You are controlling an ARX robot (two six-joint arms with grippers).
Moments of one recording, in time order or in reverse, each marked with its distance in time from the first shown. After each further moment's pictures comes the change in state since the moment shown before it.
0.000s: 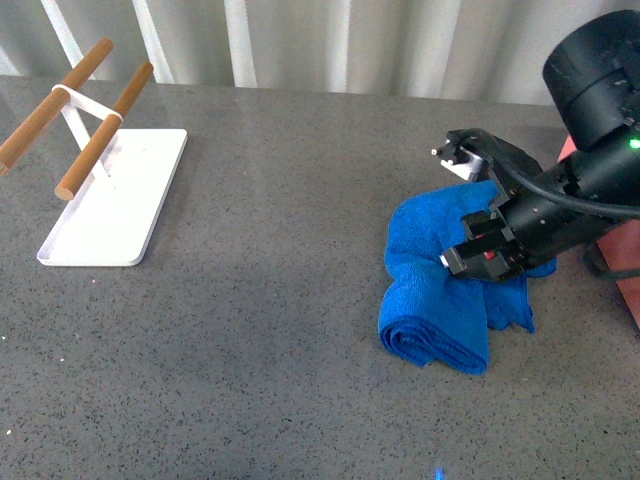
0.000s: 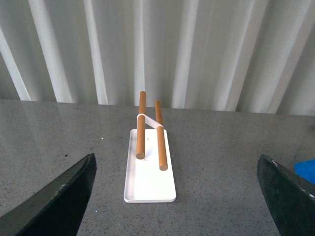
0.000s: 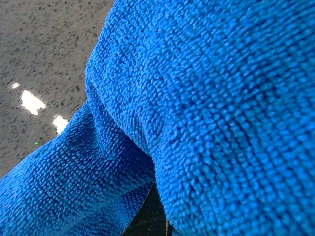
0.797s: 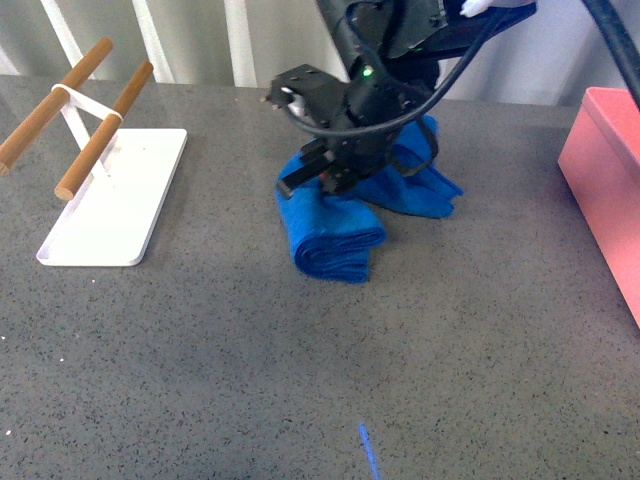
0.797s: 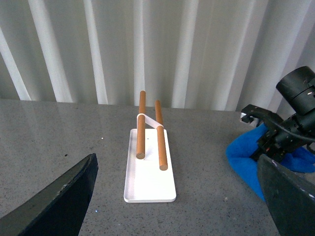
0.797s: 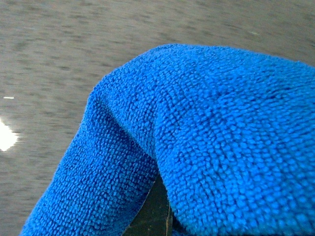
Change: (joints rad) left arm 0.000 0.000 0.000 0.000 0.000 0.000; right arm 0.274 0.343 0.692 -0.211 0.180 -0.024
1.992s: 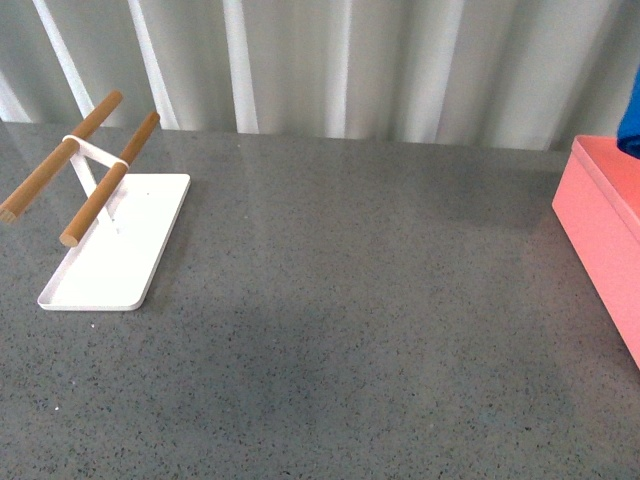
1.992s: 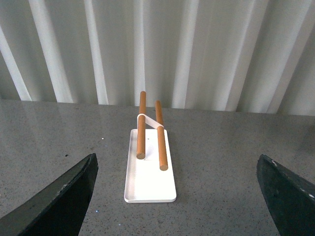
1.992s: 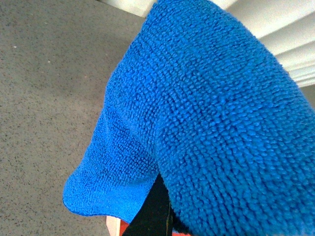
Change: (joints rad) left arm 0.000 0.000 0.000 0.000 0.000 0.000; right arm -0.280 -0.808 -0.317 -0.311 0.628 0.168
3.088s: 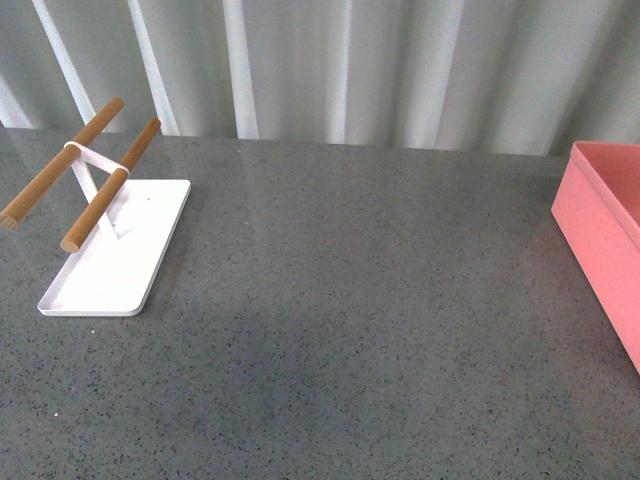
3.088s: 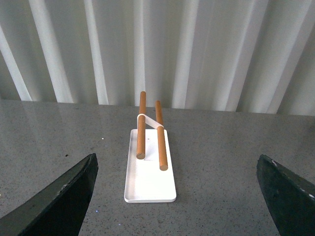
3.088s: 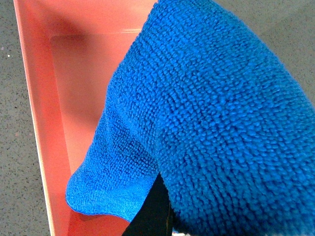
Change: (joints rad) left arm 0.000 0.000 0.000 0.000 0.000 0.000; right arm -0.386 -0.055 -0.269 0.182 -0.263 0.019
